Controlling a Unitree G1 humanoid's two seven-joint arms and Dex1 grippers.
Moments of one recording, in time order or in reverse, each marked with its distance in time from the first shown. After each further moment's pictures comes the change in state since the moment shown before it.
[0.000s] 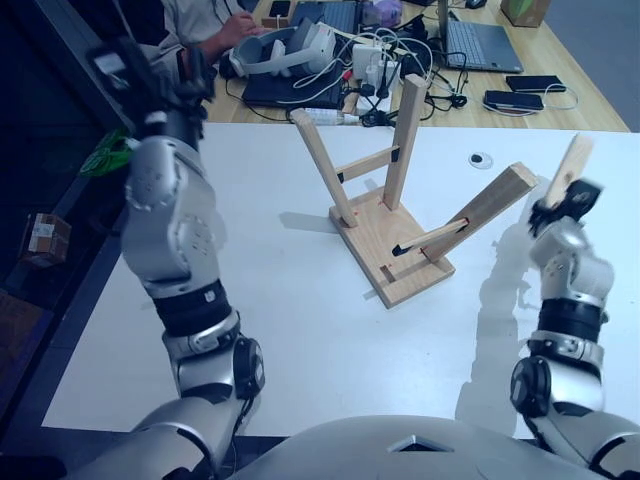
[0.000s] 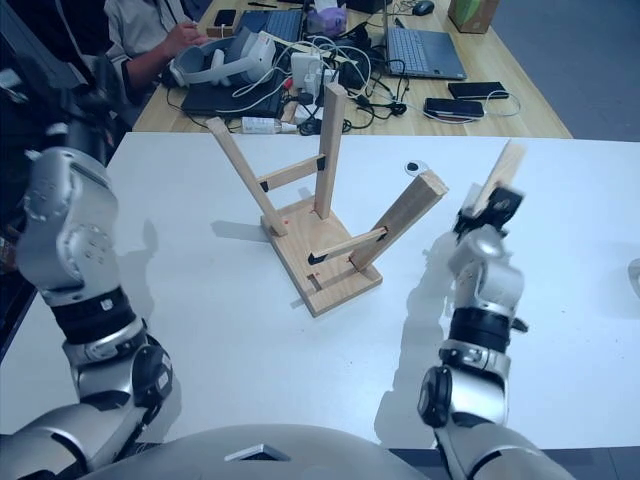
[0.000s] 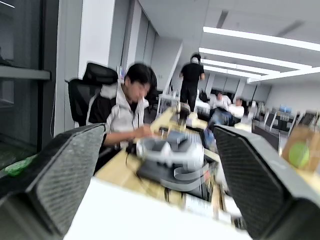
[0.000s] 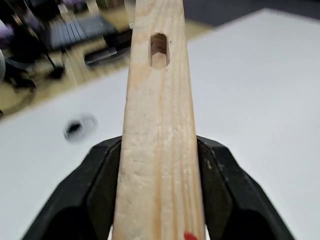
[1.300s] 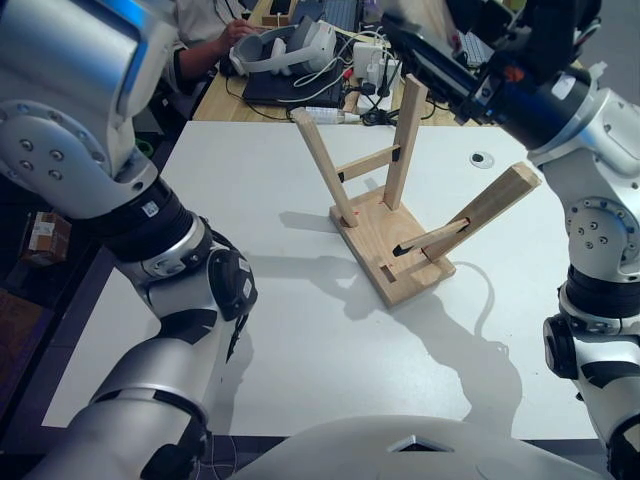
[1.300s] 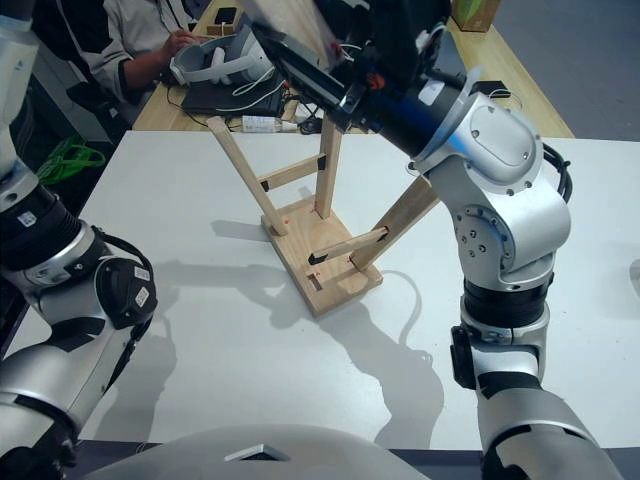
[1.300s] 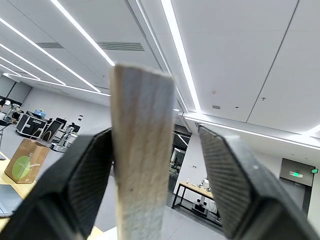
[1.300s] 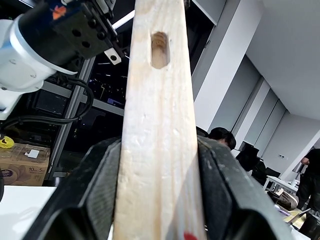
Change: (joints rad) left arm -0.381 0.044 0.036 -0.017 -1.233 0.268 0.011; right arm -0.161 -0.153 0.466 -0.654 0.255 -0.037 0.783
